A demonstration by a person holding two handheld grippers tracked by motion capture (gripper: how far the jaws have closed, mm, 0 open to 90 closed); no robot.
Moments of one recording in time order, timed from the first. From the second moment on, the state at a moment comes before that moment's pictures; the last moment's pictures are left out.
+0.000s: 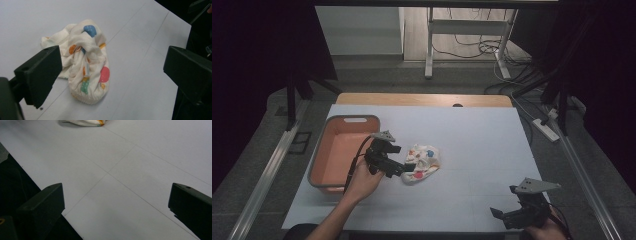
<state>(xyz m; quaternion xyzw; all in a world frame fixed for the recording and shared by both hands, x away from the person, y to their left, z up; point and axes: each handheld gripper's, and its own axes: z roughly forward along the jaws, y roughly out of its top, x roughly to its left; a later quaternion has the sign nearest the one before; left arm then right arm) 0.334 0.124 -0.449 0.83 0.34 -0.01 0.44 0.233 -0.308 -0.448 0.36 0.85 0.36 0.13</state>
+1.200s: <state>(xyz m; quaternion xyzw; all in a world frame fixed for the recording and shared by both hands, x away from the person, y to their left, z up) 0.309 0.153 -0.448 0.81 0.36 0.00 0.45 0.233 -0.308 -0.448 0.36 0.85 0.35 0.13</state>
